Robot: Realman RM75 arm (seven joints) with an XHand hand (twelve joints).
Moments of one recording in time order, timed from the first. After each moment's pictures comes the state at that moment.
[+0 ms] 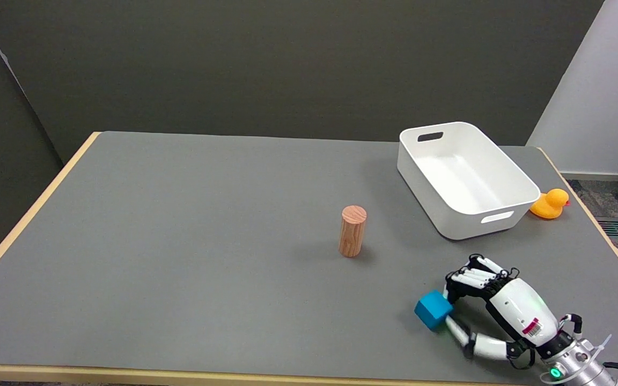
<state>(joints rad) -0.41 -0.91 -2.03 0.75 0.54 1.57 0.59</state>
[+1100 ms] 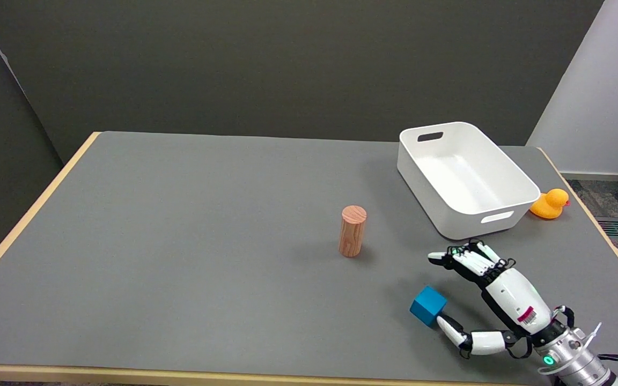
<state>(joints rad) -0.39 -0.90 -2.02 0.79 0.54 1.54 0.64</state>
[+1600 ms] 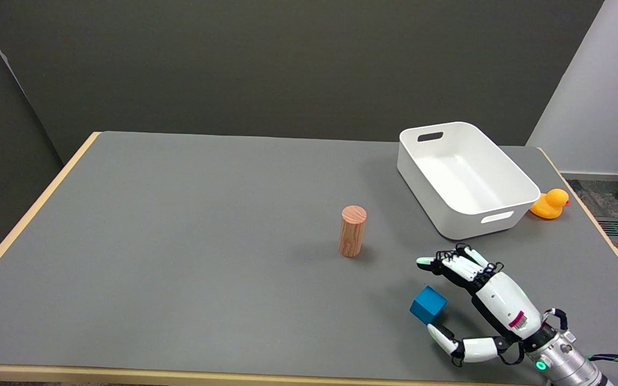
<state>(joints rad) -0.41 -0.90 -2.03 0.85 0.50 1.52 0.64</state>
